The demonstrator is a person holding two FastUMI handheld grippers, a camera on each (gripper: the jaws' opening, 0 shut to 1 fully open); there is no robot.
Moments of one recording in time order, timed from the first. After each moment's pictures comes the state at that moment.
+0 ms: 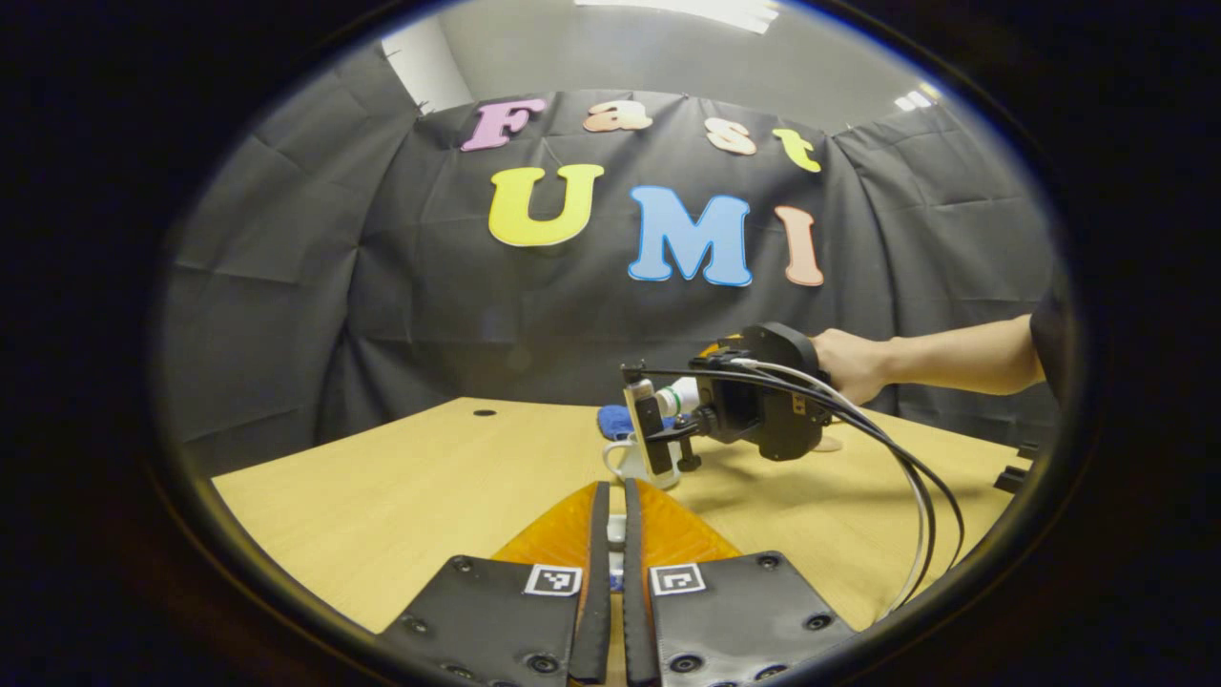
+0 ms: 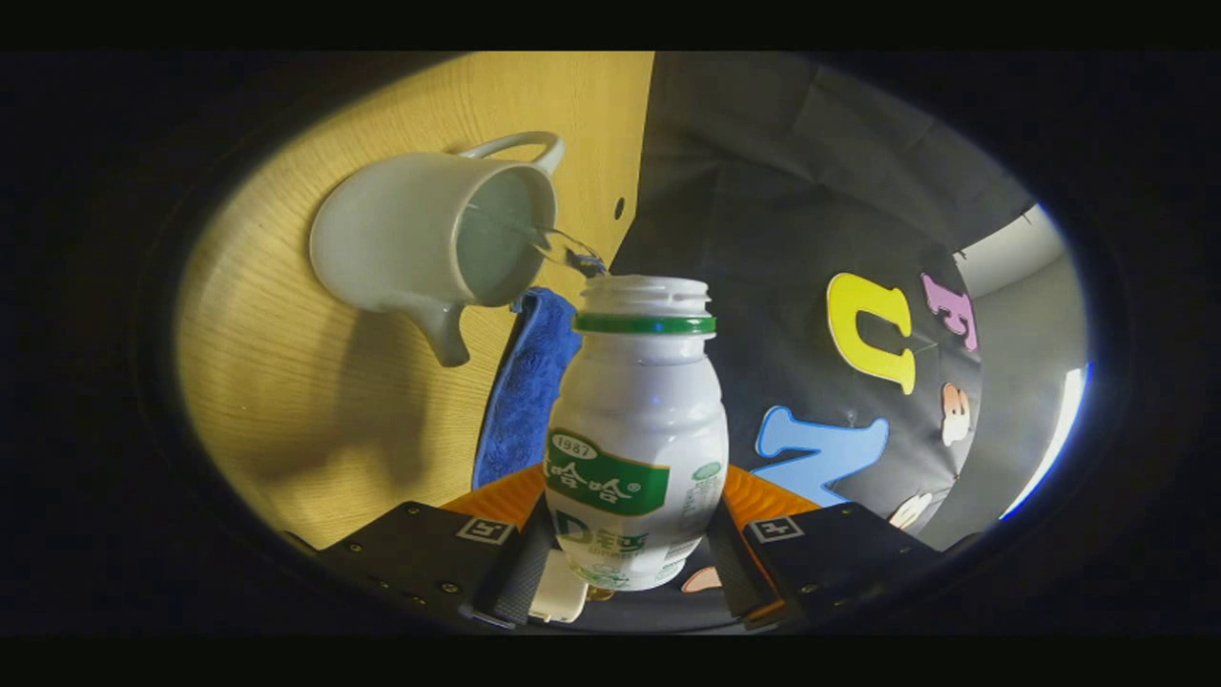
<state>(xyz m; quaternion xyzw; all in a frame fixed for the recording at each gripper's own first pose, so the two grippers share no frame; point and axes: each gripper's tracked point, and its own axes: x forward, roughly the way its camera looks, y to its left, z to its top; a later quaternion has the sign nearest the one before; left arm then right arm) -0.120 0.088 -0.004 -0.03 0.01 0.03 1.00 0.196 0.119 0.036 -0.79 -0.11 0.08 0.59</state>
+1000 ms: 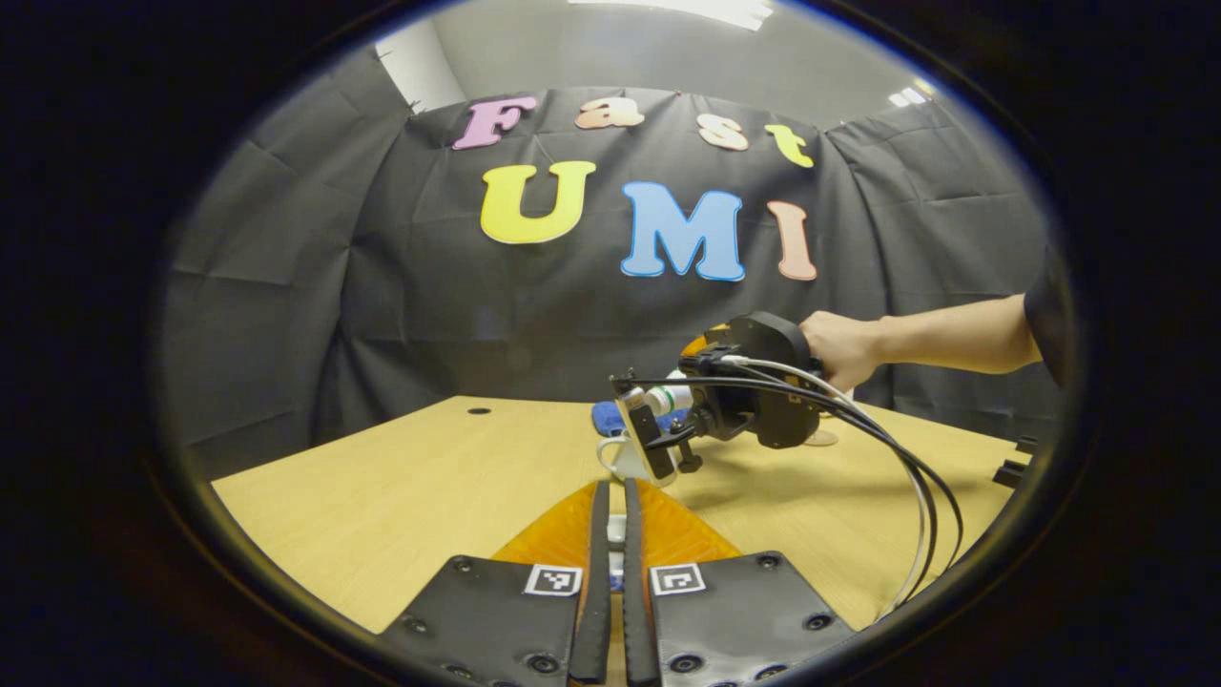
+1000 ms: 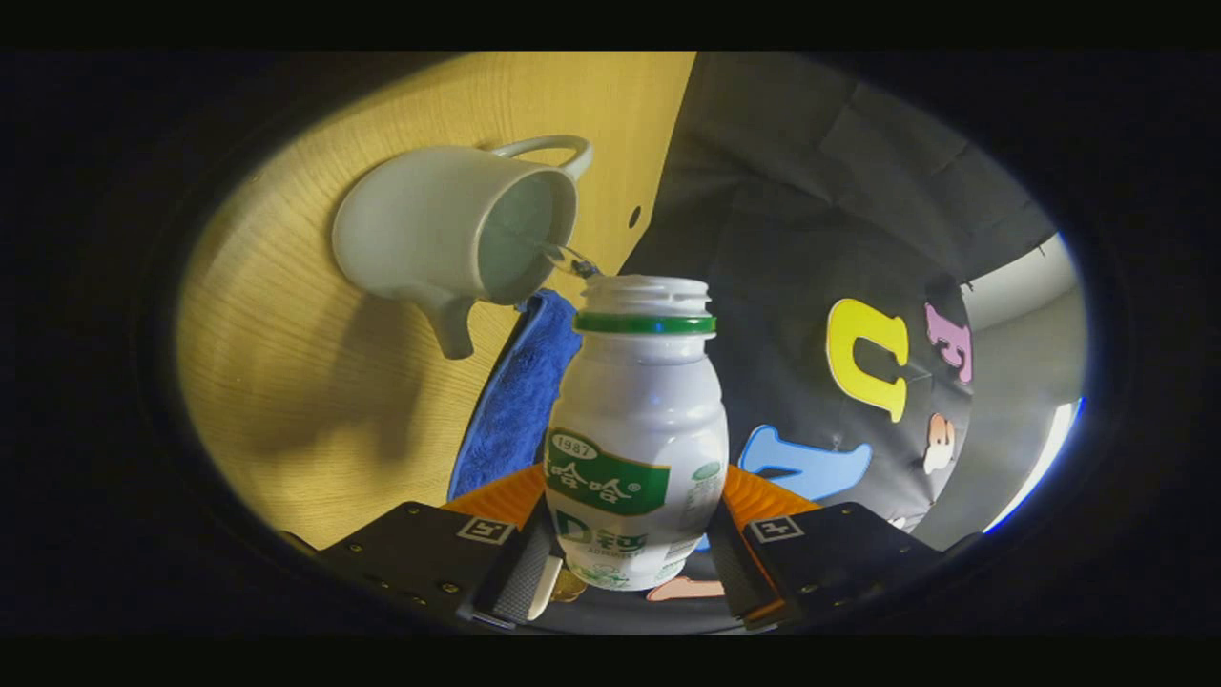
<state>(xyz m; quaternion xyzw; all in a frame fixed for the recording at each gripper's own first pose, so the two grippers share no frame) -0.120 0.083 -0.008 -0.02 0.02 0.02 1.00 0.194 0.130 0.045 -0.82 -0.13 0.09 0.54</state>
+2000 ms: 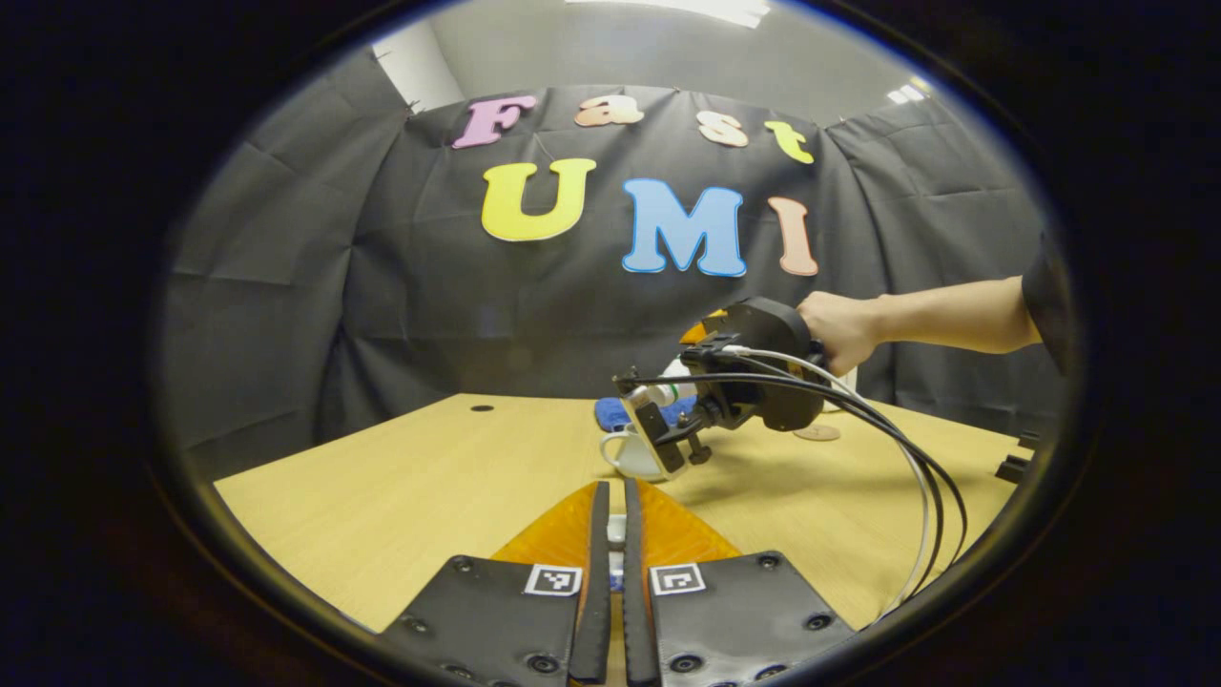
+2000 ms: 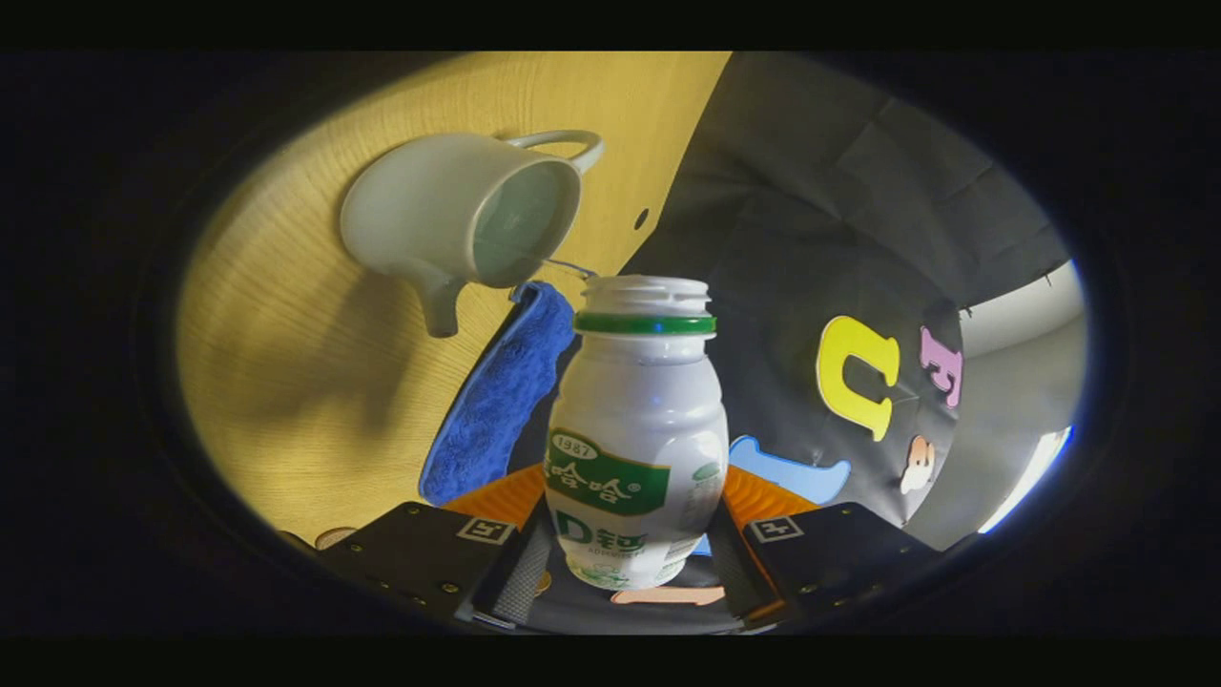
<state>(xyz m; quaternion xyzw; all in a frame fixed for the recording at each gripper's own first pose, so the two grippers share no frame) -0.122 0.085 -0.010 -0.02 0.02 0.02 1.00 0.191 0.135 0.062 -0.84 -0.15 0.08 0.51</state>
